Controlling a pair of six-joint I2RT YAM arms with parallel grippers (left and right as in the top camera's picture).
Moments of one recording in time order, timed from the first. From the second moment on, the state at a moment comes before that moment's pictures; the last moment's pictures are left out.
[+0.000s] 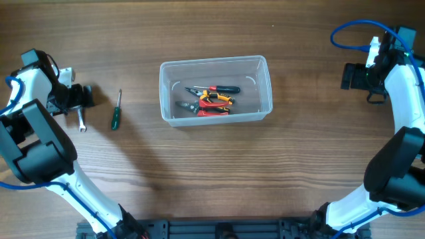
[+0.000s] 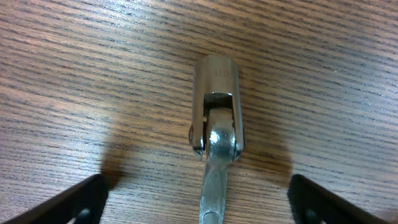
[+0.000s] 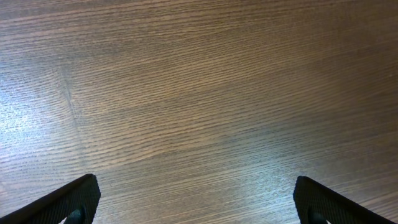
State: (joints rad) left arm 0.47 2.14 1.52 -0.85 0.02 0.24; right arm -0.32 1.83 1.43 -0.82 0.12 -0.13
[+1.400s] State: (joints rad) left arm 0.47 2.14 1.52 -0.82 0.06 0.24; right arm -0.32 1.83 1.43 -0.82 0.12 -0.13
